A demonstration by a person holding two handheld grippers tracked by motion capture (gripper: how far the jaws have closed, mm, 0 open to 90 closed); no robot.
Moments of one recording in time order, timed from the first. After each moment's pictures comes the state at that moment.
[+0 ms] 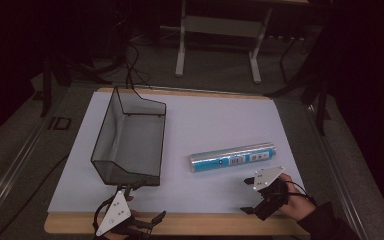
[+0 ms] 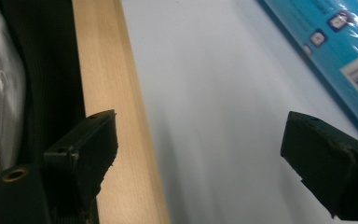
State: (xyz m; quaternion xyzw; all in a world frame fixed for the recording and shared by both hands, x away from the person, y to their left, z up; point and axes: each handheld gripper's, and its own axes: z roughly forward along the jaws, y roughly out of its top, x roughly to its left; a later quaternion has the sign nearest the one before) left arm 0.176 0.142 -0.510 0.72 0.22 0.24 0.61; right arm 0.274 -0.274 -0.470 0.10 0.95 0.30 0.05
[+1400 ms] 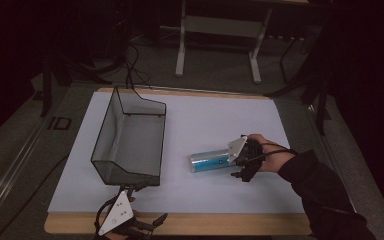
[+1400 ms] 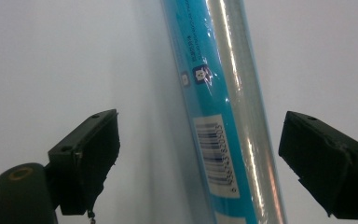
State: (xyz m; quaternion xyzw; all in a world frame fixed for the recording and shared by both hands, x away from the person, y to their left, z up) left arm 0.176 0.140 -0.512 0.73 0.21 0.23 0.60; right arm 0.359 -0.209 -0.441 -0.03 0.98 0.14 0.14
